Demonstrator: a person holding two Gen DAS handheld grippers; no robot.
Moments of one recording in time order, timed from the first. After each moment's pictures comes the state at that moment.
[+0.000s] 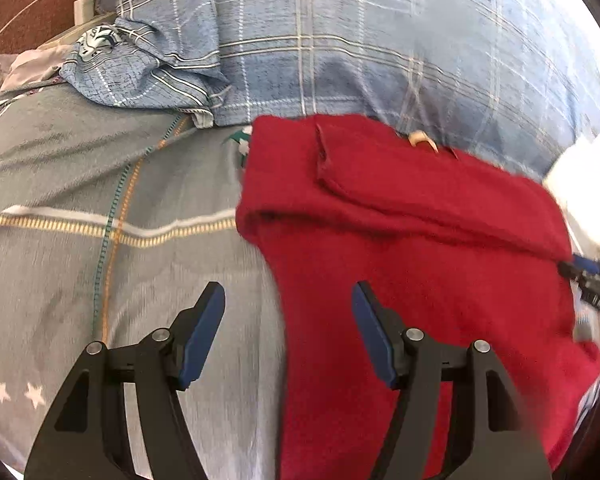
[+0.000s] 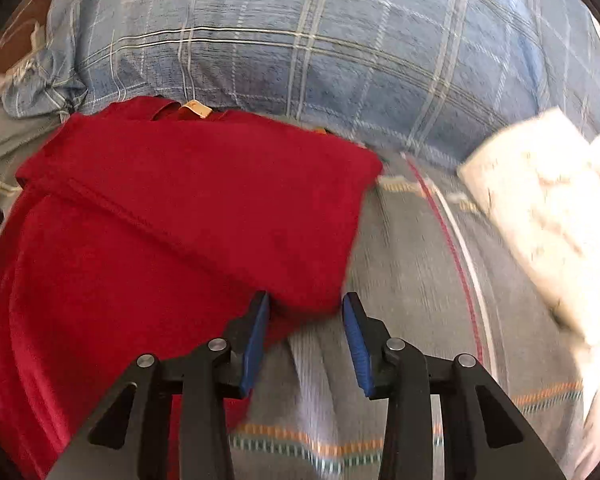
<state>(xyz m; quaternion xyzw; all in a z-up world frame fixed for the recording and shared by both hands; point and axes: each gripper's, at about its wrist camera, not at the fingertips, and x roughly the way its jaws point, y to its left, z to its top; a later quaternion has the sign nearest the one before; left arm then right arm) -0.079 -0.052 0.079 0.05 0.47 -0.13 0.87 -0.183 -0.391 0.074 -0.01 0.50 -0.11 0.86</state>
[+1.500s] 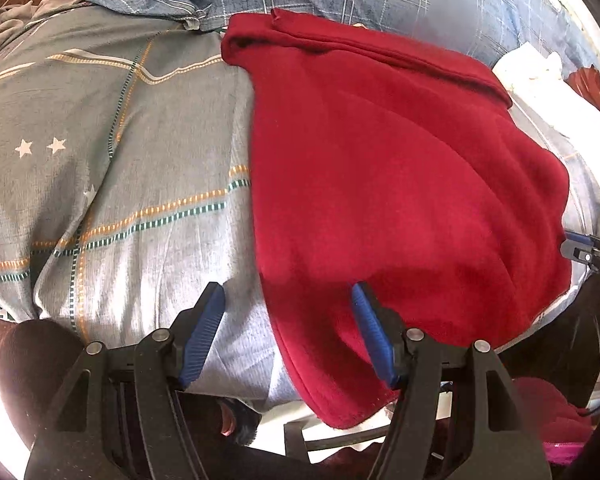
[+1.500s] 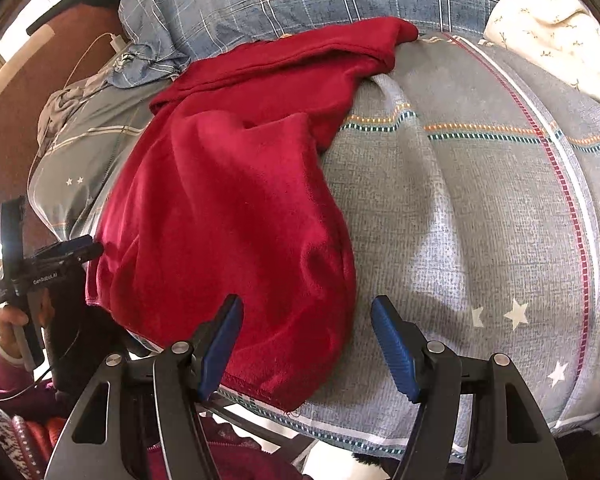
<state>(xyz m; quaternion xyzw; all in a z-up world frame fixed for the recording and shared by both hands) -0.238 -0.032 0.067 0.08 0.54 -0.17 0.82 -0.347 -0.360 0.064 0.14 0.53 0.05 0.83</state>
